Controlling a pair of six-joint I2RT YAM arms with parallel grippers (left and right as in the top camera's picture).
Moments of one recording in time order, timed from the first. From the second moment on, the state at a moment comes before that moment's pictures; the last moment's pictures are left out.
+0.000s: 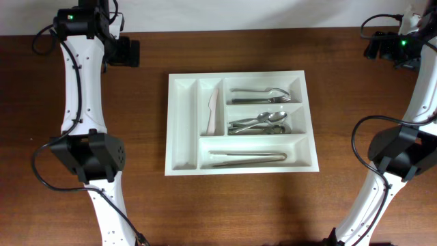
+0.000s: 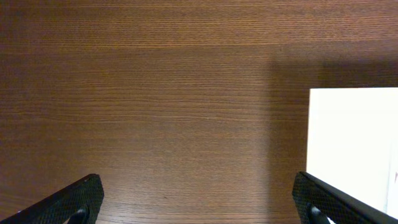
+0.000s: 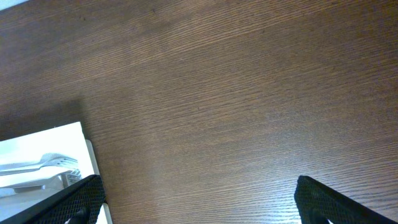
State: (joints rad) left arm 0.04 2.35 2.61 -1.45 -0.06 0.08; right arm -0.40 2.39 2.67 -1.44 -0.18 -0.10
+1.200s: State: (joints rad) left arm 0.04 2.35 2.61 -1.45 -0.06 0.08; right arm -0.12 1.50 2.57 -1.44 -0.18 -0.10
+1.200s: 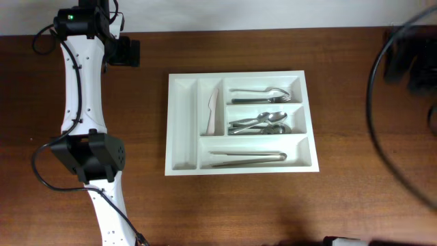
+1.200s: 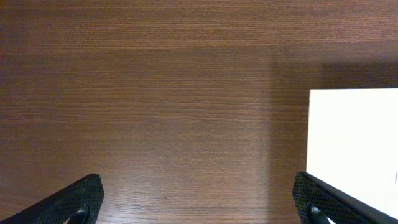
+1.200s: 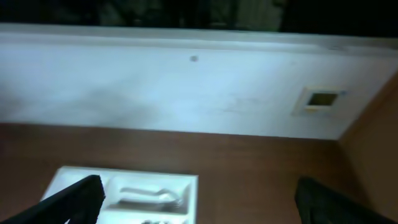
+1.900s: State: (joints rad) left arm 0.04 2.35 2.61 -1.45 -0.07 0.07; right arm -0.07 0.44 1.01 -0.49 -0.18 -0.12
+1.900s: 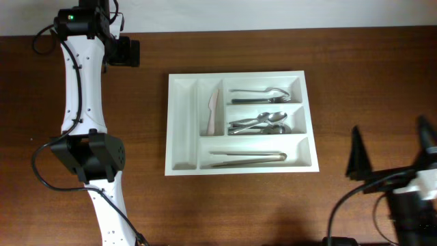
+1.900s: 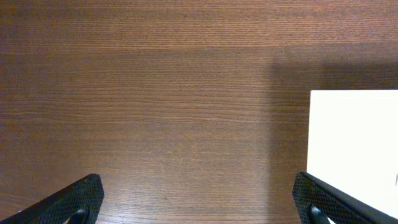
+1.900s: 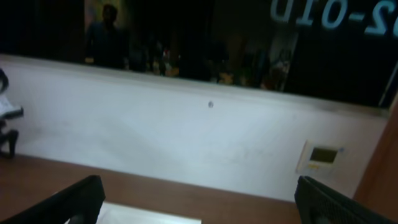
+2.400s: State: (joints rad) left arm 0.04 2.35 2.61 -1.45 -0.06 0.07; right arm -0.07 0.11 0.33 -0.20 -0.19 -0.10
